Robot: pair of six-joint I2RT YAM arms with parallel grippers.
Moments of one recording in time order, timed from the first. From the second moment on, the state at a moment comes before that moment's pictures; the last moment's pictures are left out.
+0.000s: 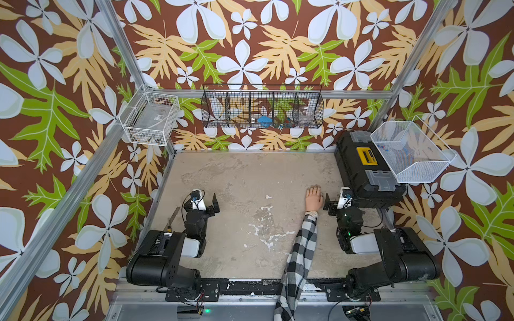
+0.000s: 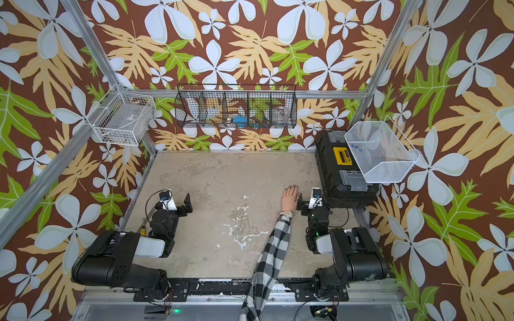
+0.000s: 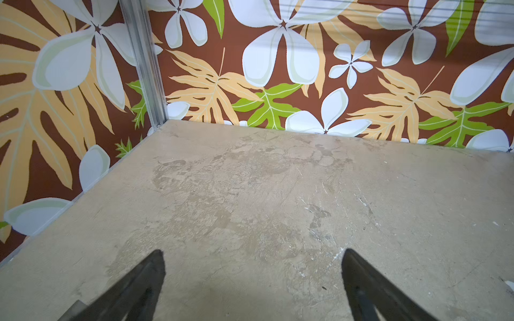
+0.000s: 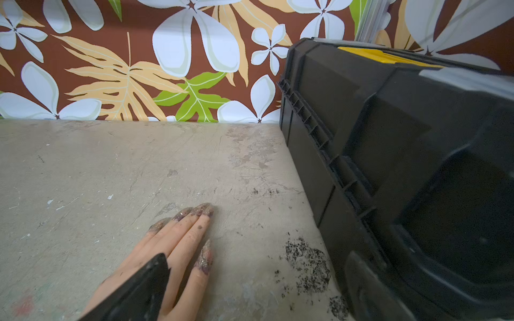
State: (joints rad) left arm -0.09 1.45 0.16 1.17 -0.21 -0.09; right arm 0.05 1.48 0.19 1.14 0.18 -0.05
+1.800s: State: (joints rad) left arm -0.29 1.24 0.69 -0.01 -0.04 -0.51; right arm 0.18 1.16 0.56 -0.29 -0.29 0.54
